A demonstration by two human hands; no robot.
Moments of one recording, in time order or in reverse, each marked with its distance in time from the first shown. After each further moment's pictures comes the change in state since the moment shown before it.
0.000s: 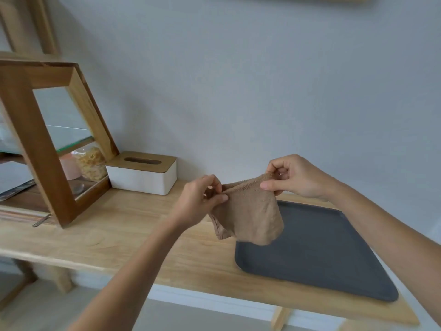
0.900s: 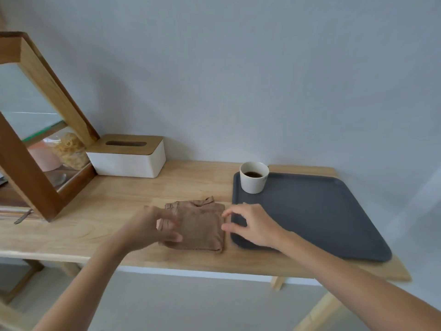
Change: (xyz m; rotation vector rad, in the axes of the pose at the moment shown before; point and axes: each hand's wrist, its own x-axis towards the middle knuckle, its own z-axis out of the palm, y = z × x) left_hand -0.070 -0.082 -0.038 0.273 -0.495 -0.320; right_hand -0.023 0.085 0.155 -0.088 -0.066 0.003
